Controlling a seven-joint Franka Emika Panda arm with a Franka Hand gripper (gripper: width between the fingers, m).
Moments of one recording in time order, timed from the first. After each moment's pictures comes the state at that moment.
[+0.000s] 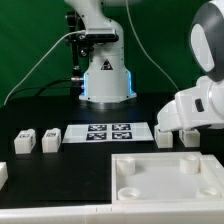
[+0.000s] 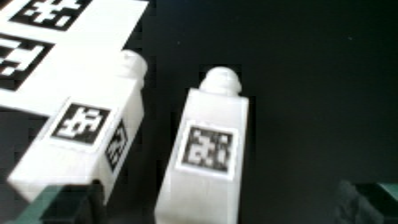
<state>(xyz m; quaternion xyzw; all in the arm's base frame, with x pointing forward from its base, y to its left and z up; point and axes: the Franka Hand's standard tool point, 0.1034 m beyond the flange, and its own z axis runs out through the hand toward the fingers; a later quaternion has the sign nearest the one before) 0.402 0.173 0.036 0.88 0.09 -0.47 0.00</state>
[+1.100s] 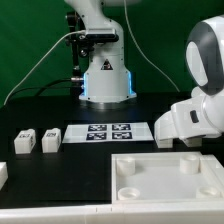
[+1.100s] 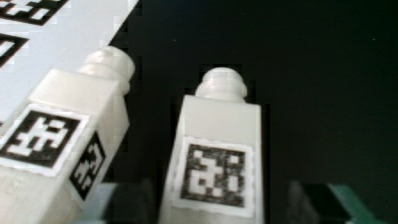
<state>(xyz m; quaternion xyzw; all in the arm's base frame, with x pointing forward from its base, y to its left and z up) 0.388 0.172 0.020 0.87 0.10 -0.48 0.00</state>
